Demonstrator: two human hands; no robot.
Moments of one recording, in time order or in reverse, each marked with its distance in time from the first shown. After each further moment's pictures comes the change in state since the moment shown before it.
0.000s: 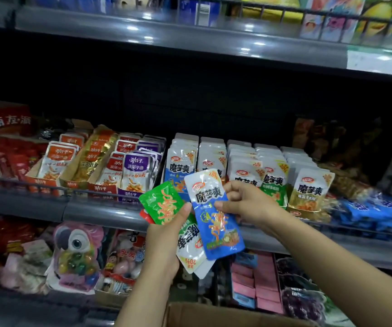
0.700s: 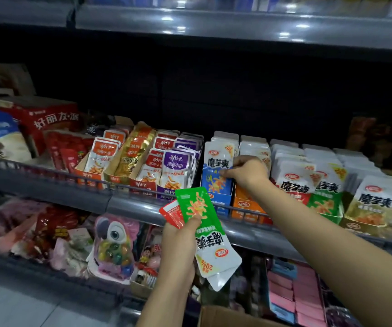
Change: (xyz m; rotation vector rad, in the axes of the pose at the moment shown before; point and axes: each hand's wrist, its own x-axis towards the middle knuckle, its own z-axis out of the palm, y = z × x) left_hand 0.015 0.012 -0.042 0.065 0.138 -0.044; right_hand 0.111 -0.028 0.054 -0.098 0.360 -0.066
